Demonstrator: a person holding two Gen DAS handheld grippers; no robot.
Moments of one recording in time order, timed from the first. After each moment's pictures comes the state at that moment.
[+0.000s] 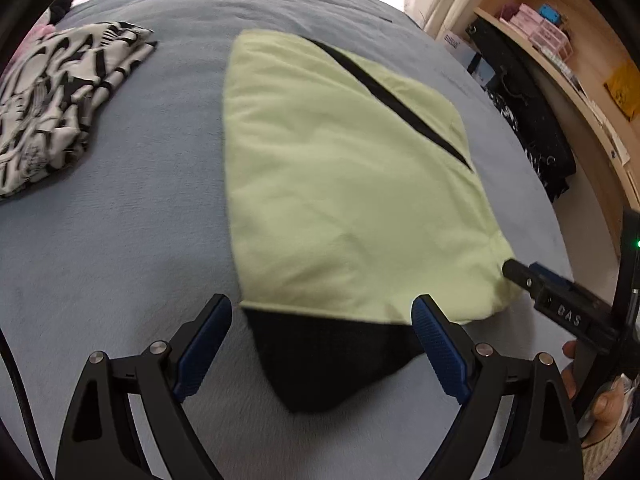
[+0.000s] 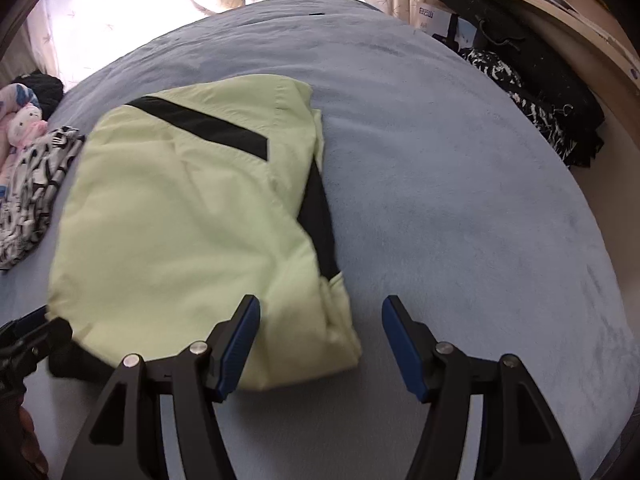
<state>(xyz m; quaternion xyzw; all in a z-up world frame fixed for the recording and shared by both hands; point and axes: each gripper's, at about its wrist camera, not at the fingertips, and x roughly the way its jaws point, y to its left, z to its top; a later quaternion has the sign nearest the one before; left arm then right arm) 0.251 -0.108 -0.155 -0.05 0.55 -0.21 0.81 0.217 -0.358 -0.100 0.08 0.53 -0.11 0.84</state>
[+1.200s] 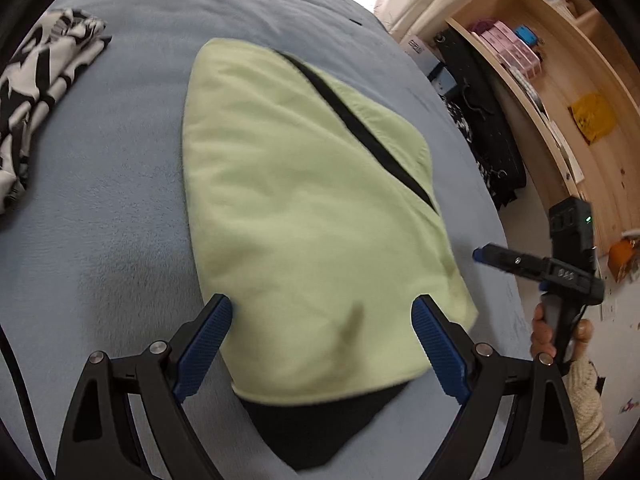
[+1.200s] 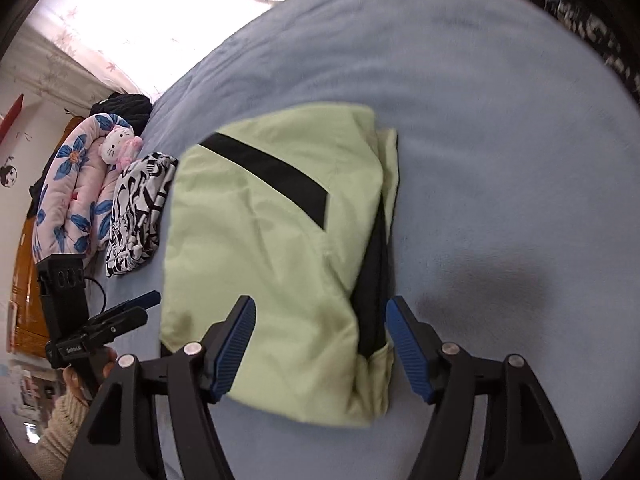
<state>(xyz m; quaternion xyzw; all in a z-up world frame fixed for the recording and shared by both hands) 0.318 -0.104 -0.162 -0.13 0.56 -0.31 0.76 0.291 -0.432 -0.113 0.23 0.56 0.11 0.79</state>
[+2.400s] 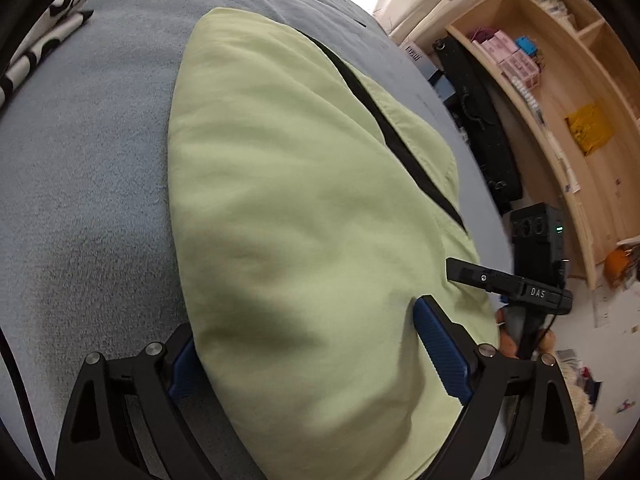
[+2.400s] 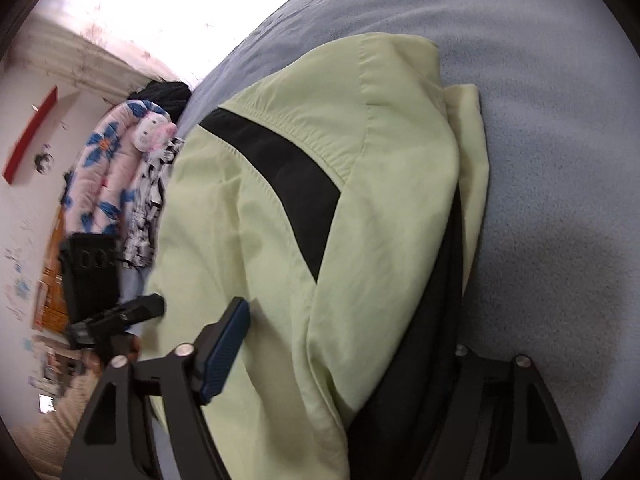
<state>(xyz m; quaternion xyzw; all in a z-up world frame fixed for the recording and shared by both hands) 0.351 -0.118 -0.216 -0.14 0.55 -0.32 0.76 0.334 -0.398 -0.180 0.23 0.53 0.19 0.79</state>
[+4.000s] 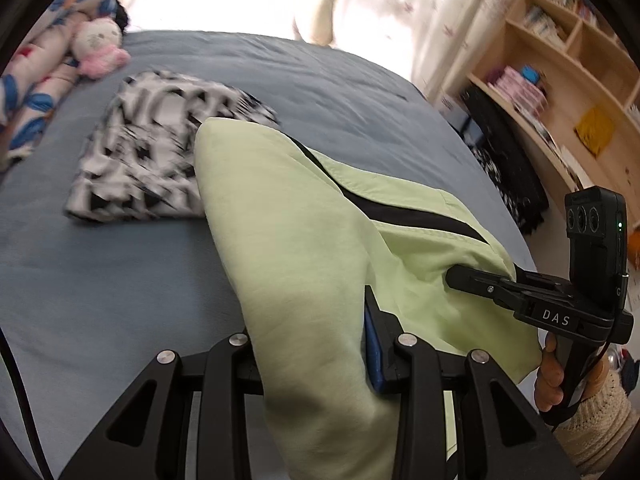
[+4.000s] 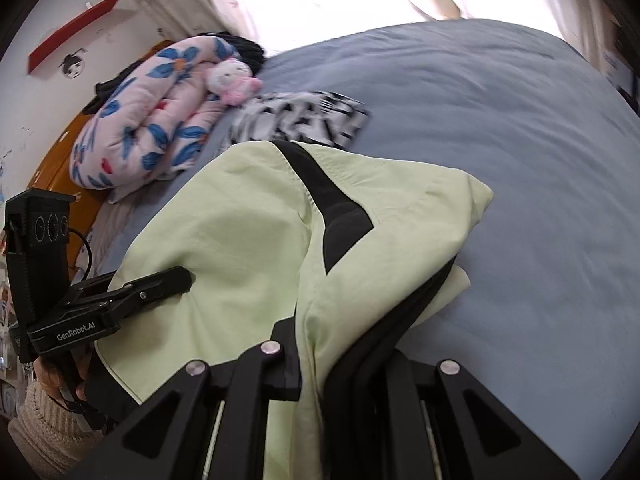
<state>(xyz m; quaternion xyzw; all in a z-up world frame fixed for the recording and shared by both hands) 0.210 0.141 -0.052 -0.09 0.47 -0.21 0.85 0.231 -0.102 -0.007 0.10 0.49 0.21 0.84</state>
